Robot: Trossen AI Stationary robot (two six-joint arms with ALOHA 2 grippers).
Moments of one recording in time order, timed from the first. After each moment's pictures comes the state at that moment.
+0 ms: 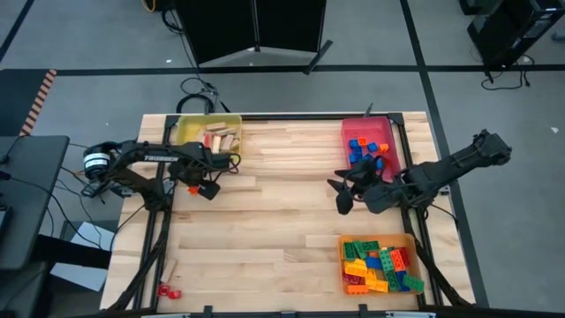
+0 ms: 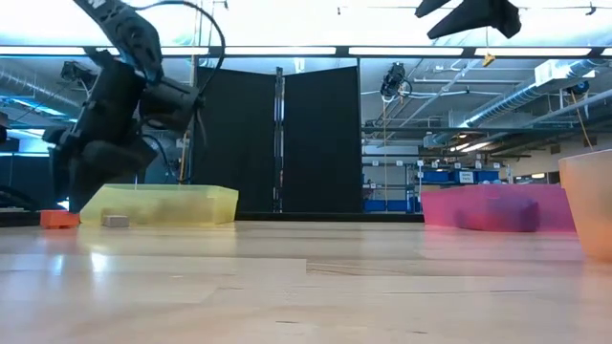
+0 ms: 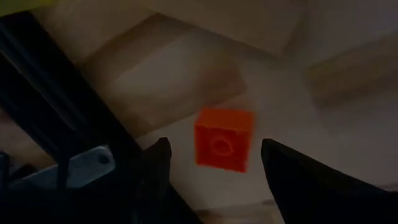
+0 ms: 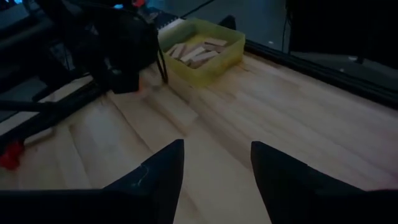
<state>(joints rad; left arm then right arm) 0.35 1.40 0.71 -1.15 -0.08 -0.70 0.40 1.13 1.02 -0.64 0.80 0.88</state>
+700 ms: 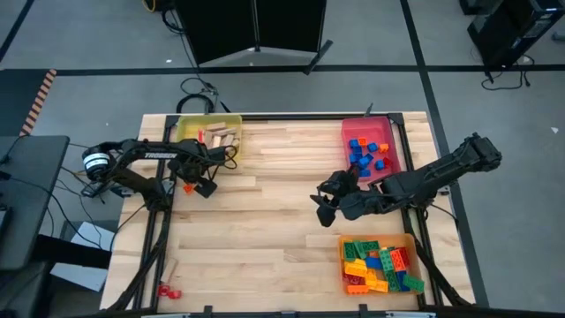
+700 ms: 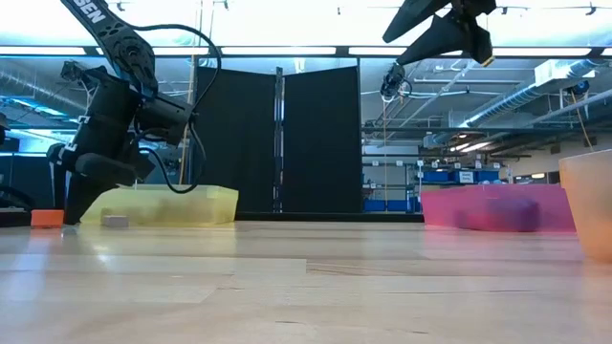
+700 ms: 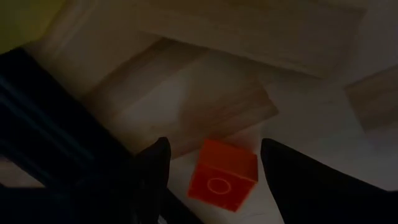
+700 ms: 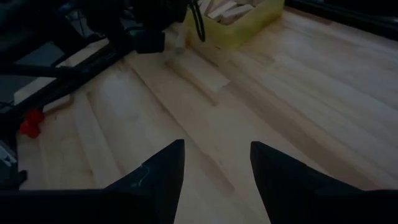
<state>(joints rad) 0.49 1.40 0.64 -1.05 -0.09 -0.48 0.36 1.32 1.02 -0.47 0.62 0.89</state>
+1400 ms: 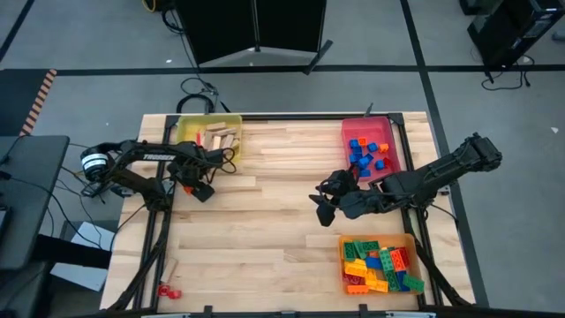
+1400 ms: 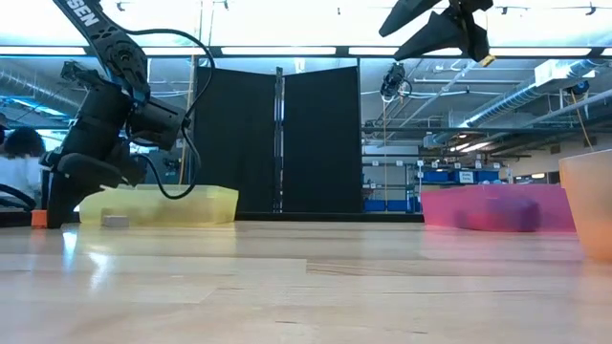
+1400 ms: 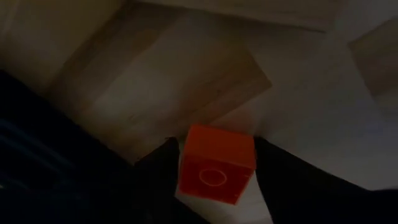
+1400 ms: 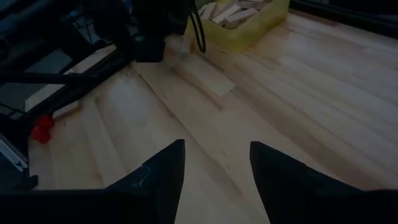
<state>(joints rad) 0.49 1.40 0.57 -1.02 -0.04 -0.40 0.35 1.32 1.02 -0.43 0.61 0.89</state>
